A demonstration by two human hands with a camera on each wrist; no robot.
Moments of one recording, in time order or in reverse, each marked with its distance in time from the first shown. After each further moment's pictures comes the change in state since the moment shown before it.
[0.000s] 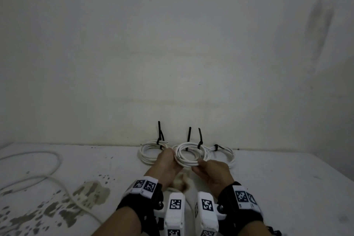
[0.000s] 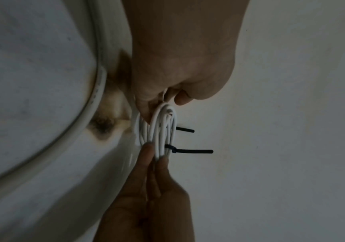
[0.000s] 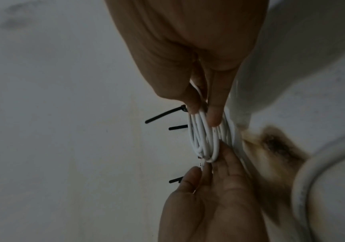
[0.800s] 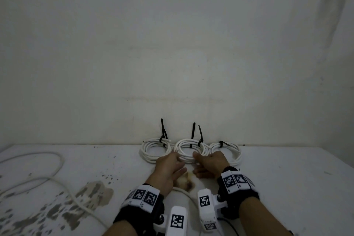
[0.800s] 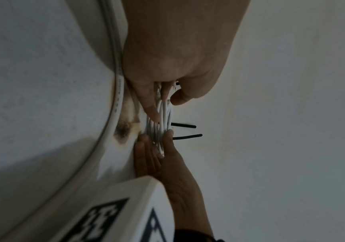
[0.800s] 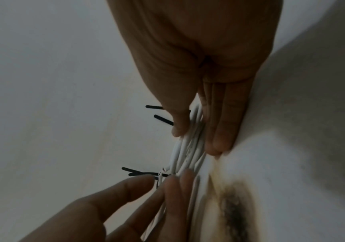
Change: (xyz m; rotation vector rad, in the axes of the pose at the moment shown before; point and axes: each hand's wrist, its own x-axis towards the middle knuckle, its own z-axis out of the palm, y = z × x) left_hand 0.014 -0.014 -0.016 0.131 0.136 0.026; right_hand 0.030 -0.003 0.012 -0.520 -0.044 -0.021
